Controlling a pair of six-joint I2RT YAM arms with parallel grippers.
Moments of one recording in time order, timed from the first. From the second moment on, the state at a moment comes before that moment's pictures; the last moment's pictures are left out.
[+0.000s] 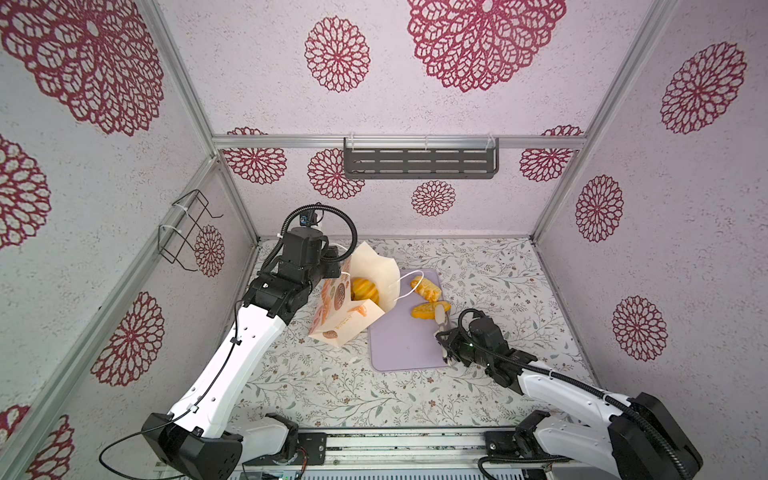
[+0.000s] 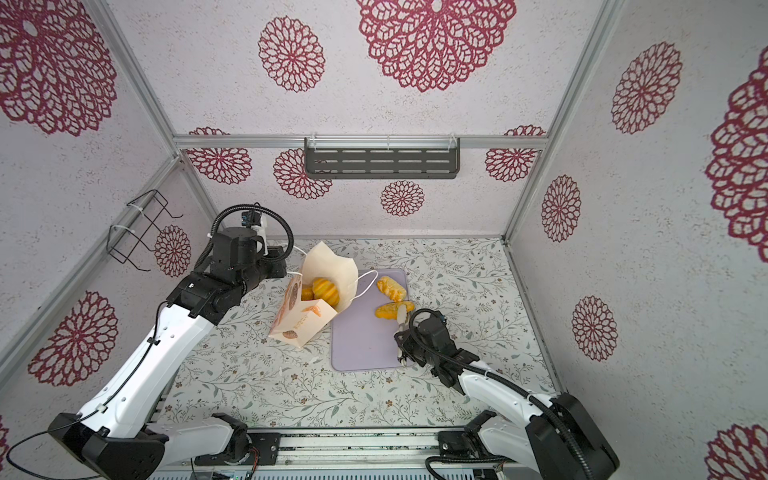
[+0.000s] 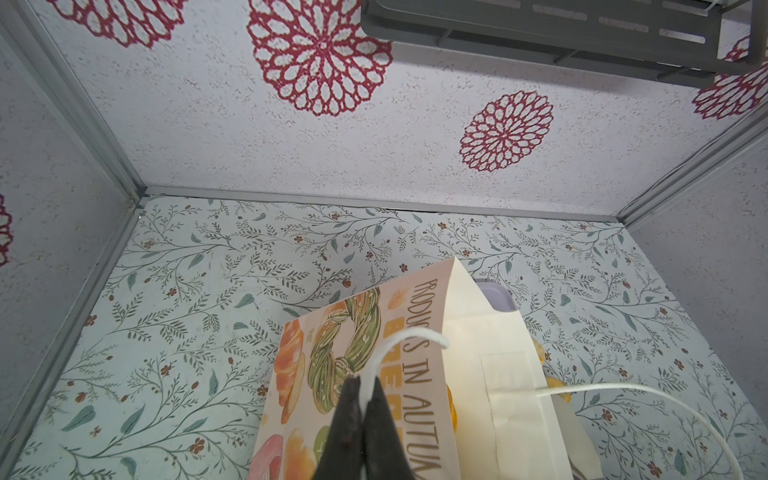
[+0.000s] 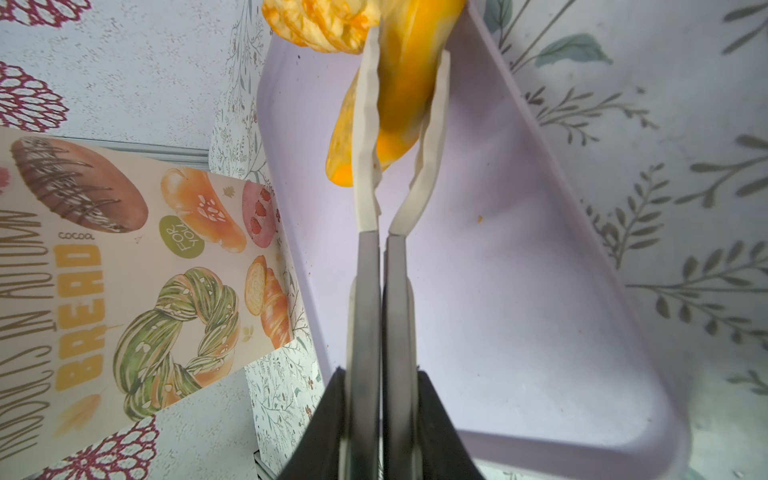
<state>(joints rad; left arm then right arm) -0.39 1.28 1.43 -0.66 -0.26 -0.30 0.62 1.11 0.43 0.05 -0.12 1.24</state>
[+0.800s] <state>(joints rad) -0.39 1.28 1.43 -0.66 -0.26 -0.30 0.62 0.79 0.34 -0.07 -0.11 1.25</state>
